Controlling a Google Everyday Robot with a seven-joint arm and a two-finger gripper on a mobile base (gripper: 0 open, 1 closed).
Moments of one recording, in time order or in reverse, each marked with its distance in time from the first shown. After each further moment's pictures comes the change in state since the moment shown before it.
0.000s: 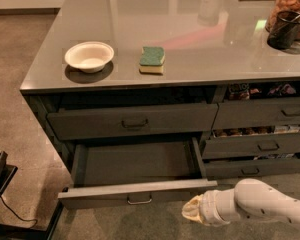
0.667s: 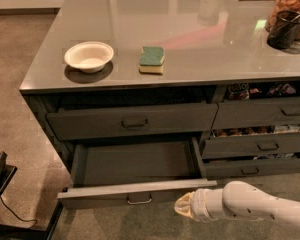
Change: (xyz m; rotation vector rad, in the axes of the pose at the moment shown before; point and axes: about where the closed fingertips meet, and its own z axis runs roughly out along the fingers) arm 0.003 -0.022 0.044 0.056 -0.025 -0.057
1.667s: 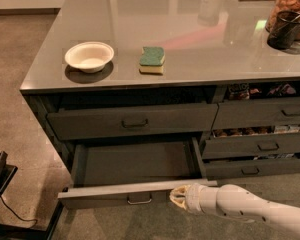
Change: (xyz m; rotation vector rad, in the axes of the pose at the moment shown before) arm -0.001 -0.043 0.033 0.169 -0.061 -0.050
